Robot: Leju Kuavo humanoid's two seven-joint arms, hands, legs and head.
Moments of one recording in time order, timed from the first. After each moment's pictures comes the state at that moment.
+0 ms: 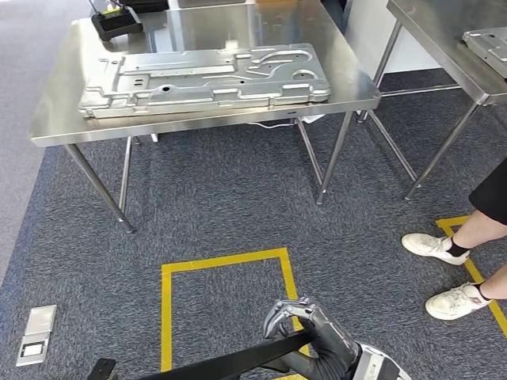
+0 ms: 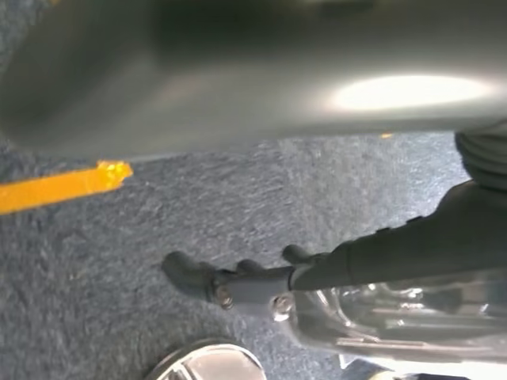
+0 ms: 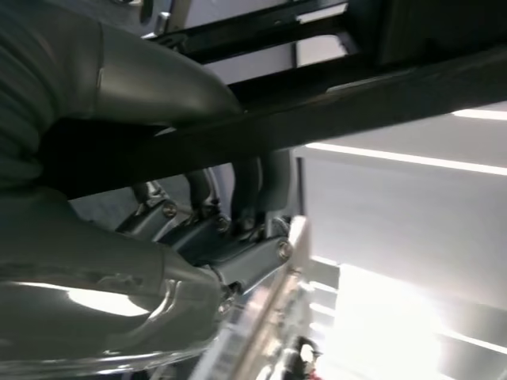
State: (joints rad) left arm -0.11 -0.10 0.95 -0.20 -1.15 -0.07 -0.26; right arm 0.15 -0.30 0.66 -1.91 0.01 0.17 -0.44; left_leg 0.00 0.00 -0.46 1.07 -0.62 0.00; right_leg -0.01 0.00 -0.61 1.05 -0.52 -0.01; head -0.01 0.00
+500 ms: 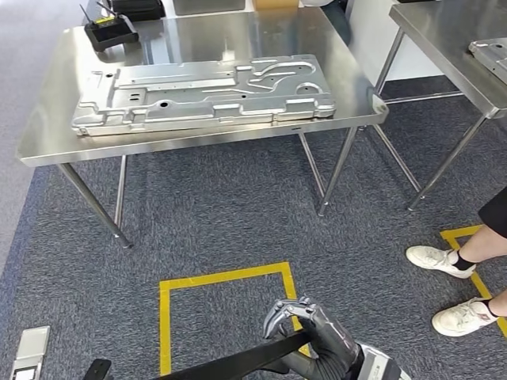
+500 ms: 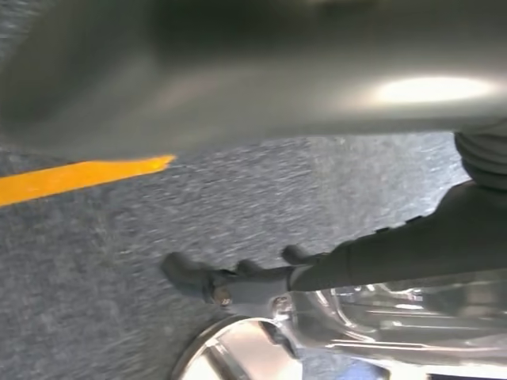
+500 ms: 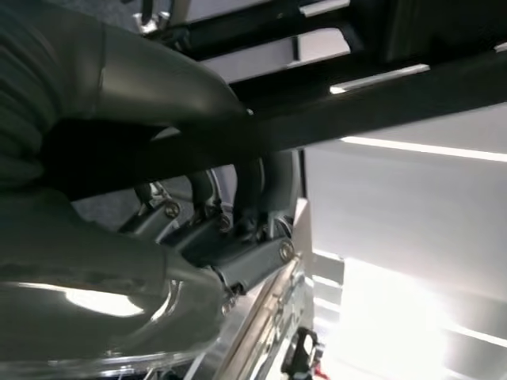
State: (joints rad) left arm -0.11 -0.10 0.95 -0.20 -1.15 -0.07 -0.26; right arm 0.15 -0.30 0.66 -1.93 0.00 0.16 -0.44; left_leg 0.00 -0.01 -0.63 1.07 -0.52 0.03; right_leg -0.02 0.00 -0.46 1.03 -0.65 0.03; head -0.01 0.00
